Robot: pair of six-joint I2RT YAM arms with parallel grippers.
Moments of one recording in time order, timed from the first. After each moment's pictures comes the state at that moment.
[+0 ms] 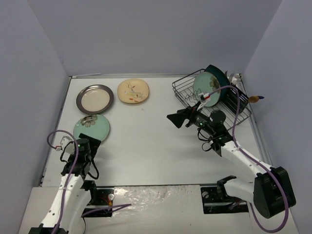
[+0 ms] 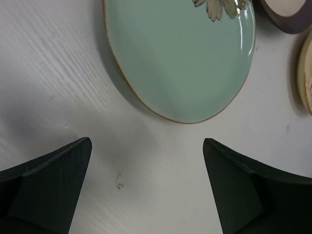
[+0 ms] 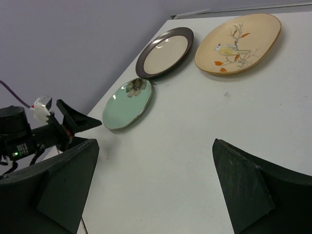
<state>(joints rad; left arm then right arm) -0.03 0.60 0.31 -0.45 -0.31 -1.07 0.36 1.13 0.54 0.59 -0.51 0.58</state>
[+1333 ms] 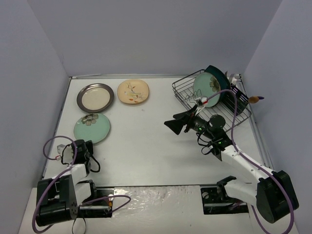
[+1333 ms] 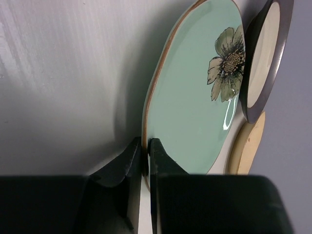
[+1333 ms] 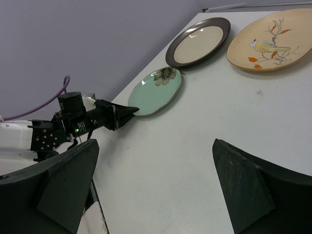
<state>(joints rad) 0.19 1.10 0.10 0.38 -0.21 -1.40 0.41 1.08 0.49 0.64 -0.57 0.61</state>
